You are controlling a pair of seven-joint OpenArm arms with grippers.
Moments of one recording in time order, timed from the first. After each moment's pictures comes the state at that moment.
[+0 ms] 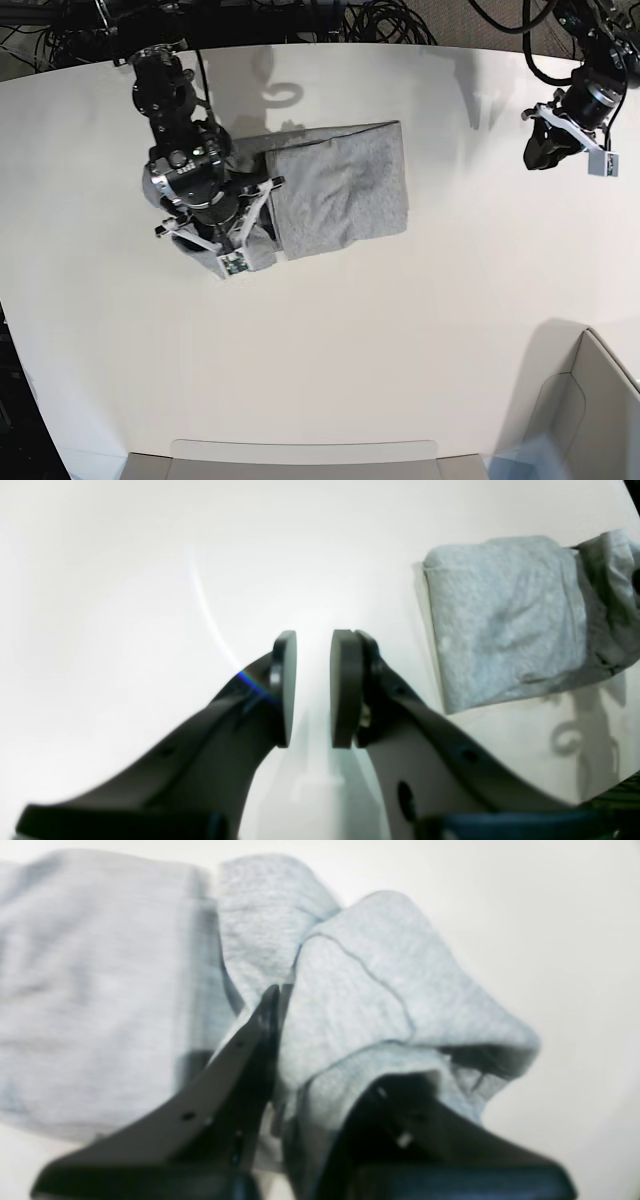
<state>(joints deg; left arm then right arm) 21.5 -11.9 -47.6 106.1 -55.1 -36.3 66.0 3.8 10.8 -20.6 107.7 0.6 1.7 -66.0</state>
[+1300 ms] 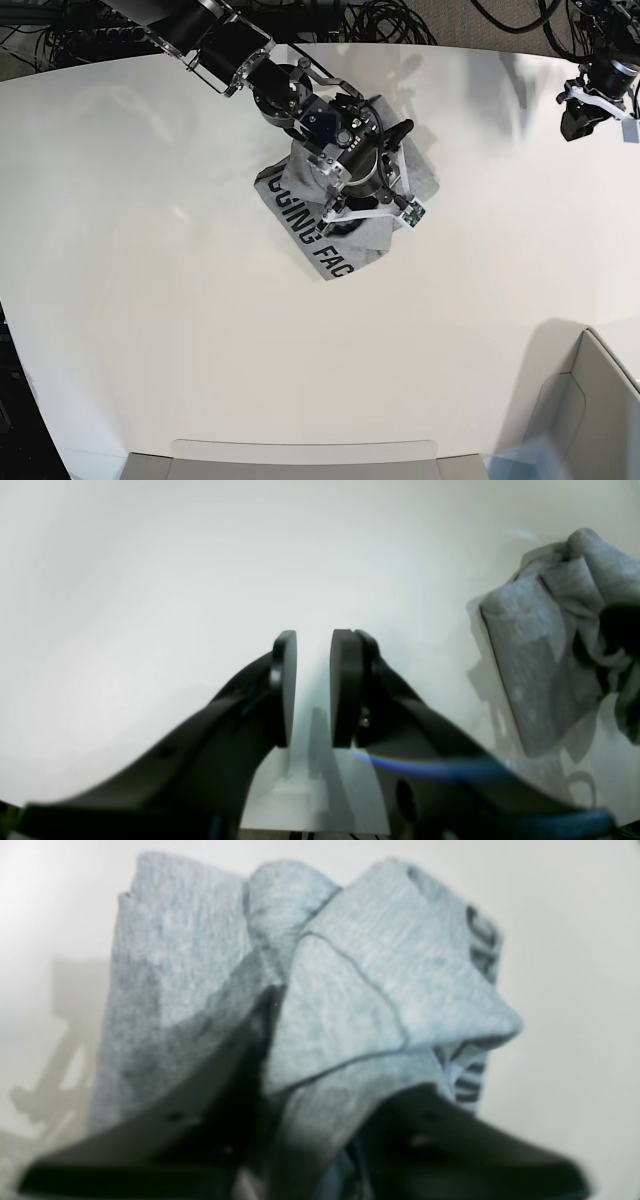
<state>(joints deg) 23.1 -11.5 -58.6 100.5 -54.8 -36.3 66.4 12.5 -2.1 -50.3 91.8 -5.8 1.7 -68.7</state>
